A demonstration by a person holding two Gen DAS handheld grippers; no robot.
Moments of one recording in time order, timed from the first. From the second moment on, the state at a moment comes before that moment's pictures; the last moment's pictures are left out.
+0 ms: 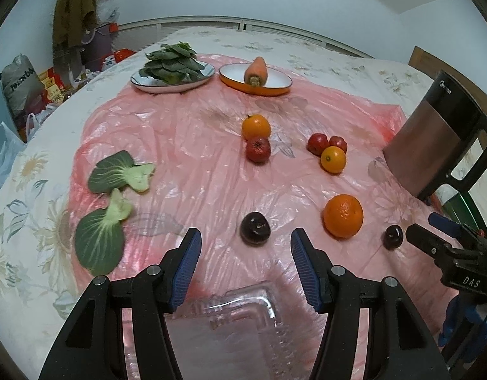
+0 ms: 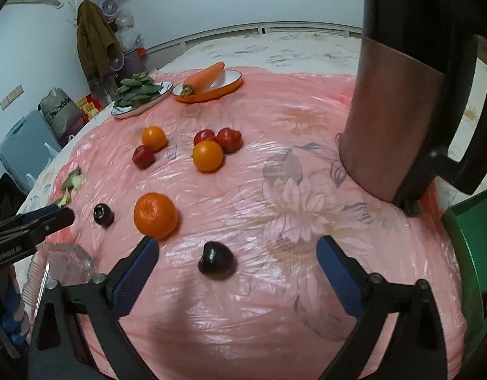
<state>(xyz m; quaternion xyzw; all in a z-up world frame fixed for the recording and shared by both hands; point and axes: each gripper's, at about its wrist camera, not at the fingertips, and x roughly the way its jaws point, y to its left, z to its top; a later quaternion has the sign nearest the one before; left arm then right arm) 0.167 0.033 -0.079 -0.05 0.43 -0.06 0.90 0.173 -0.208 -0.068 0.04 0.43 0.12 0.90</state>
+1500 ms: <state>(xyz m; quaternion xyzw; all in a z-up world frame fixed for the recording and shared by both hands) 0.218 0.021 -0.121 -0.07 0.53 -0.05 0.84 0.183 -0.197 -0.099 0.04 0.47 0.15 0.87</state>
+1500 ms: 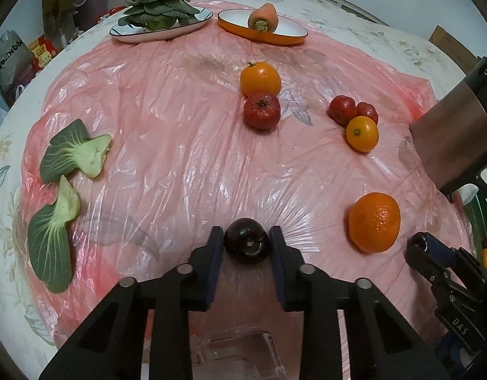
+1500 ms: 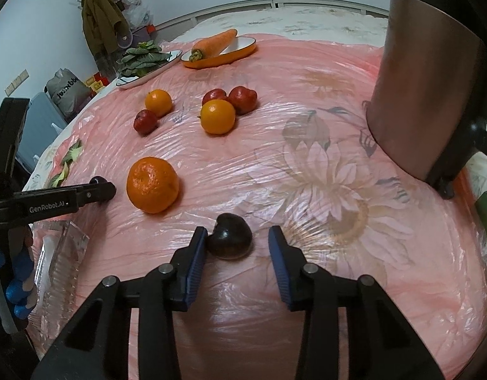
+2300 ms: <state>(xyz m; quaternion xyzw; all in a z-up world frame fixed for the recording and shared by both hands) 0.205 0.042 -0.104 -0.11 0.51 -0.05 0.85 0.188 -0.201 -0.092 0.06 0.48 0.16 0.86</state>
